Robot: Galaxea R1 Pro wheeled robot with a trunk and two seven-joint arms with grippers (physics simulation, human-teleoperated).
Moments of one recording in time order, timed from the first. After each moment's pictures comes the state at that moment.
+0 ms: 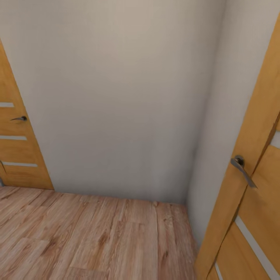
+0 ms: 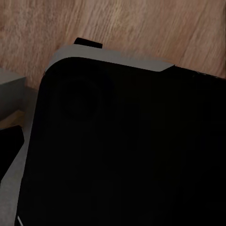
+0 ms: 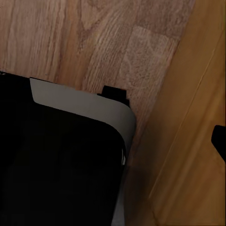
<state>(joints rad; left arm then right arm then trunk) 0.00 -0.04 0.05 -0.08 0.21 -0.09 0.00 -0.16 -0.08 0.07 0.03 0.12 -0.12 0.12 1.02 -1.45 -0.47</state>
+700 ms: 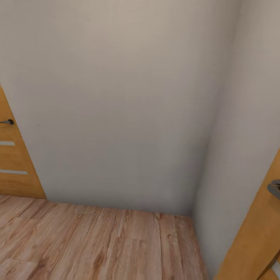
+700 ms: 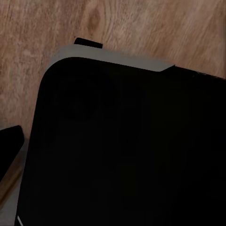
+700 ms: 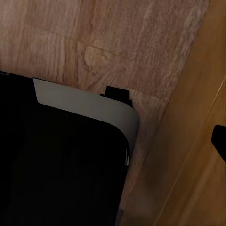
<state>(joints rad) 0.00 -0.04 0.05 -0.08 0.21 -0.09 0.00 -0.16 -0.07 0.07 0.03 0.12 -0.12 0.12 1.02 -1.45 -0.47</state>
